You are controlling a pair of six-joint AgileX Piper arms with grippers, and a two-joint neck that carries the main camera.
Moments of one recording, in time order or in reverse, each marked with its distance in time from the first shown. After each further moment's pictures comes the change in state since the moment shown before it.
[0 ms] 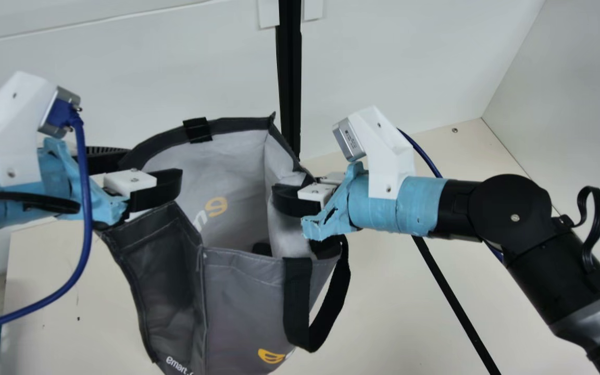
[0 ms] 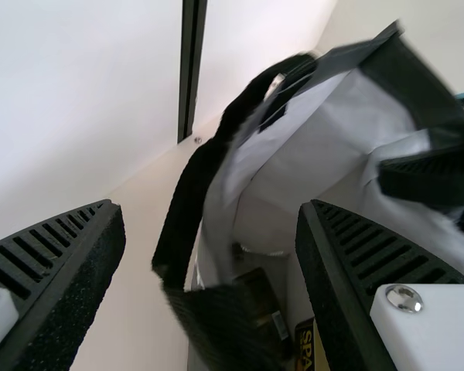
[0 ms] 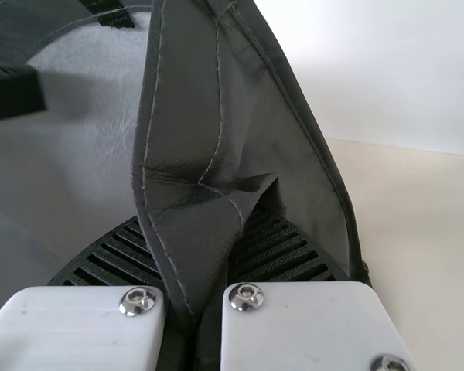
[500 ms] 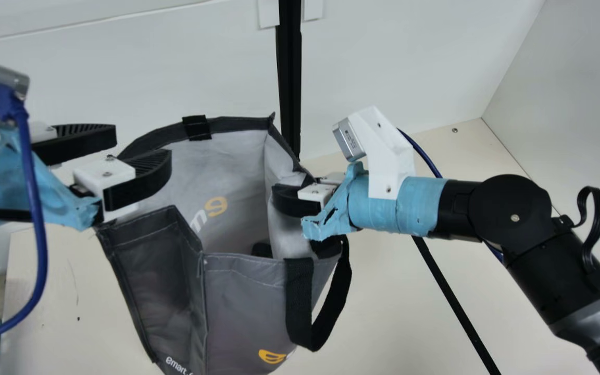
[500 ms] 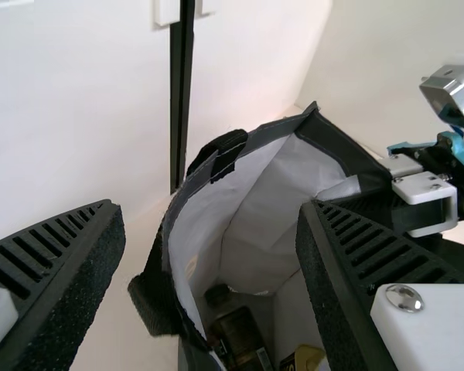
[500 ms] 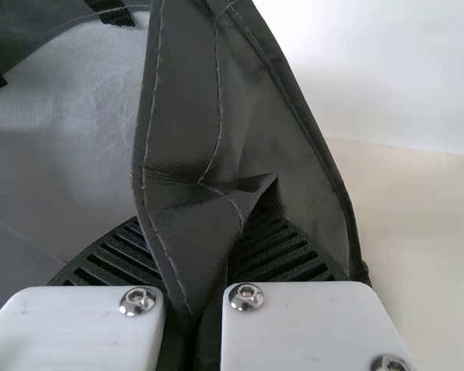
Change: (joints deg) left arm 1.4 -7.1 4.4 -5.6 -4.7 3.3; right arm 0.0 0.0 0.0 0.0 0.0 0.0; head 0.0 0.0
